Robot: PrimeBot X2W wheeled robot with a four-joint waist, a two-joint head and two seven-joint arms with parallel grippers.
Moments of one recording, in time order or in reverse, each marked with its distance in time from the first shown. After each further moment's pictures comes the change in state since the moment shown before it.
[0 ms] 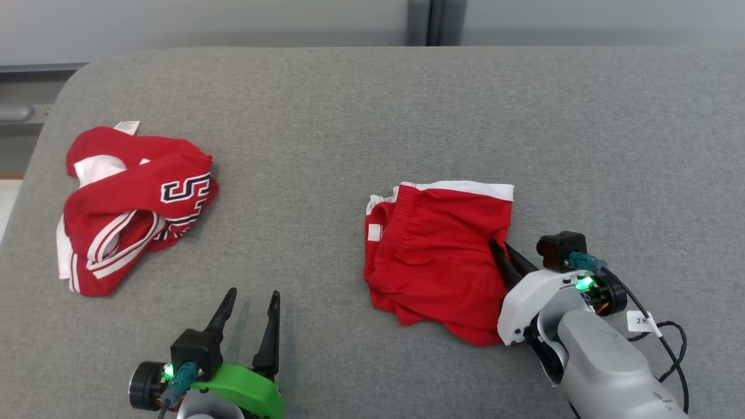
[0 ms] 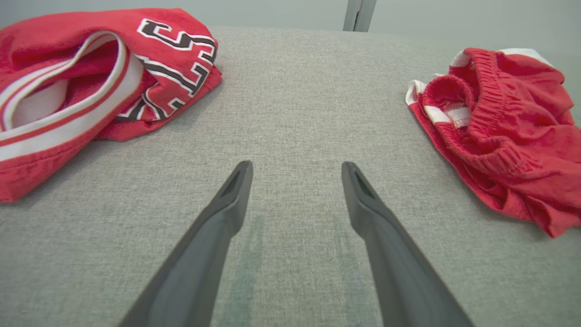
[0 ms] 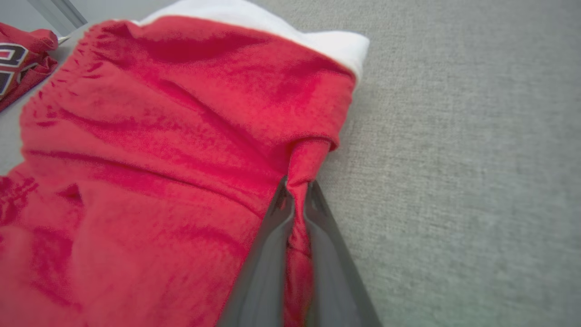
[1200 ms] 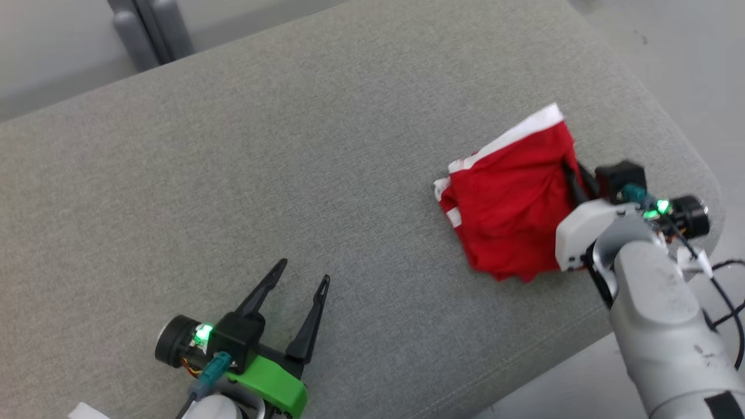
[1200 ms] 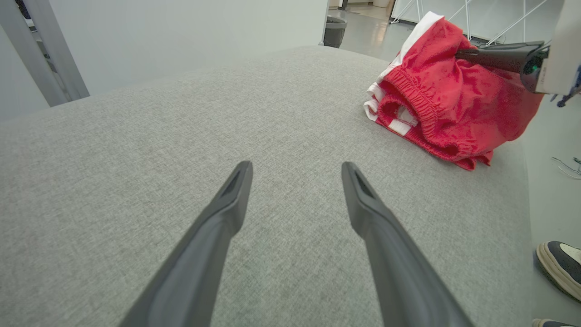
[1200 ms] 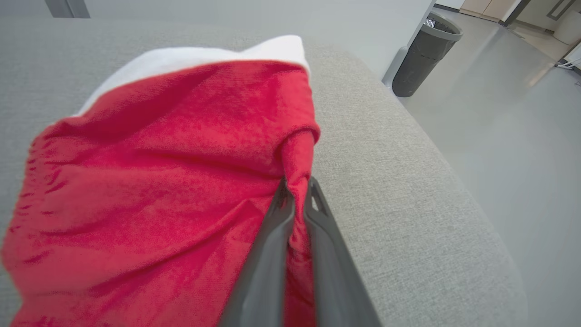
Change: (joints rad) left arm -0.048 0.112 -0.248 -0.161 -0.013 0.000 0.000; right arm -0.048 -0.021 -0.411 -0.193 -0.504 -0.005 0.059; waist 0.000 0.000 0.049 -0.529
